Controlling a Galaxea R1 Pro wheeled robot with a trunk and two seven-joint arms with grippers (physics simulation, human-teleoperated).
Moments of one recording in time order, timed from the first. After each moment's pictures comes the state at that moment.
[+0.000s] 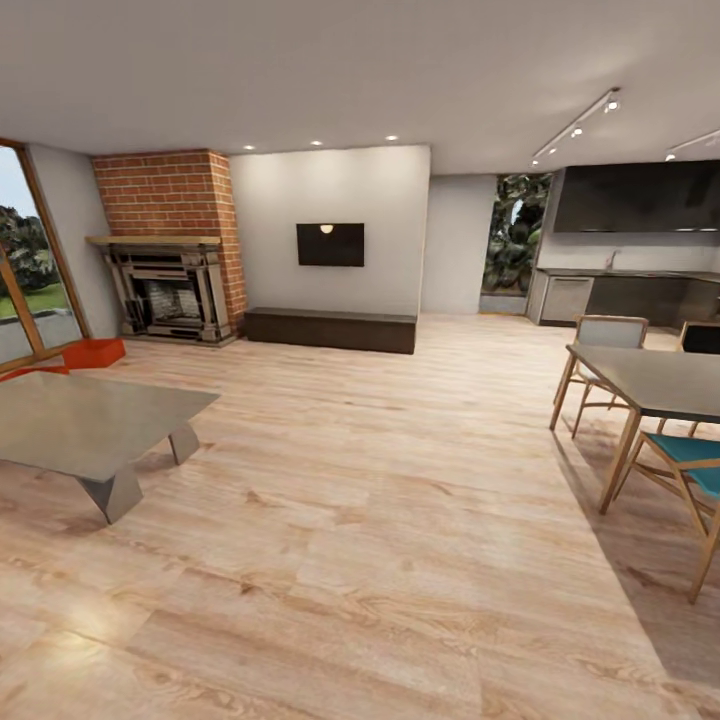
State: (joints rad) left arm 0.00 -0.01 0.01 -0.03 0.12 -0.05 0.01; right arm -0.10 -0.08 1.47 -0.02 -1.41 -0.15 0.02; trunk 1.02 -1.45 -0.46
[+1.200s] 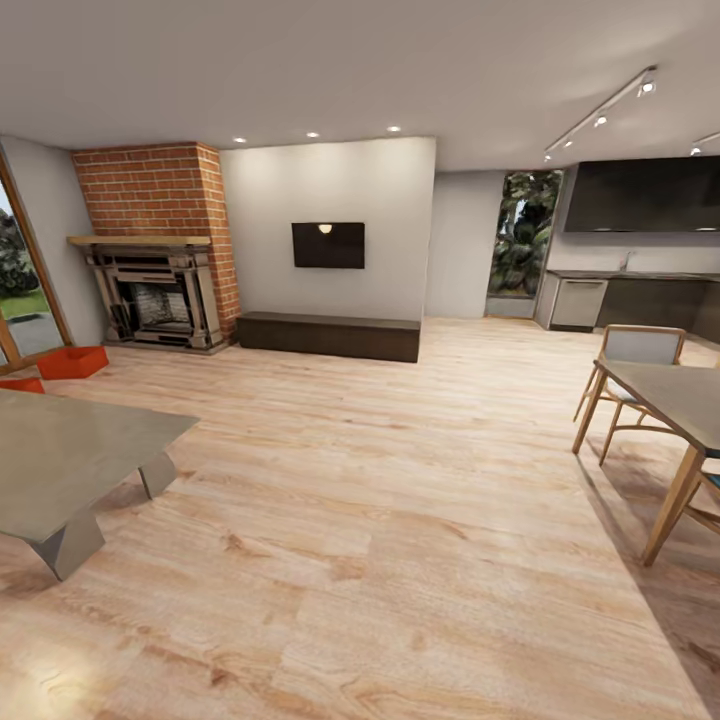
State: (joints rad) left arm 0.00 -0.01 0.01 -0.03 0.12 -0.05 0.01; right arm -0.10 -0.08 1.47 -0.02 -1.41 -0.16 0.02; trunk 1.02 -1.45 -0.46
